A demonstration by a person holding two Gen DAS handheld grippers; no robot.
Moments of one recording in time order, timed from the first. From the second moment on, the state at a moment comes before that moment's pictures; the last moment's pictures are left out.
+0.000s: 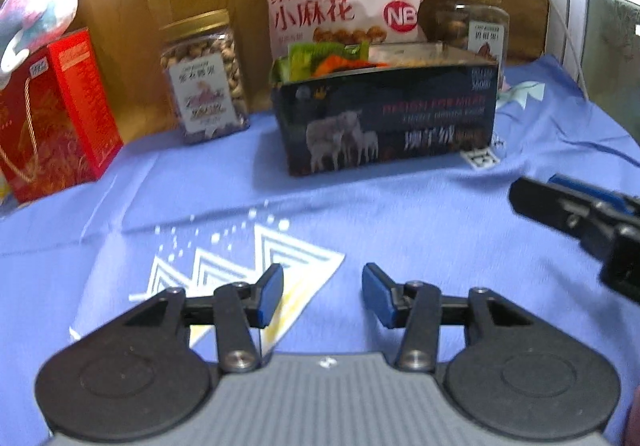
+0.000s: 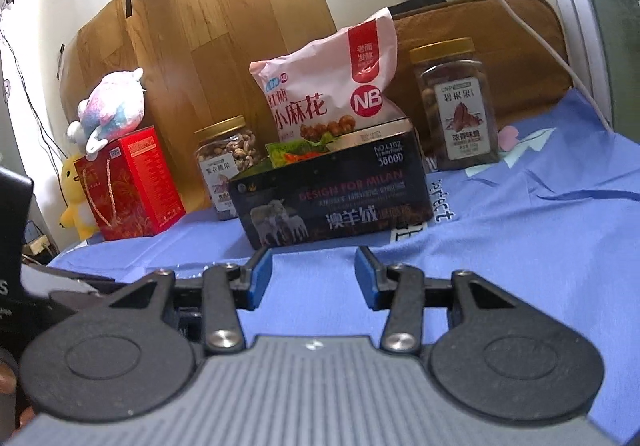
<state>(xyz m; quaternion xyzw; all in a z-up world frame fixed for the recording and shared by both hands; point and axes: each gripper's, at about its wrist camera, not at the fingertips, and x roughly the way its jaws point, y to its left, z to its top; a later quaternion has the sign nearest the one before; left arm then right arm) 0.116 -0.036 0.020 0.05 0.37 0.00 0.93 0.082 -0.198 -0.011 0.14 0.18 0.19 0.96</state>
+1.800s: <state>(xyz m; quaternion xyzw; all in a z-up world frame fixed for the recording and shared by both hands) 0.087 -0.034 0.012 0.06 0.29 -0.01 0.95 0.066 -0.197 -0.013 0.14 0.14 0.17 0.97</state>
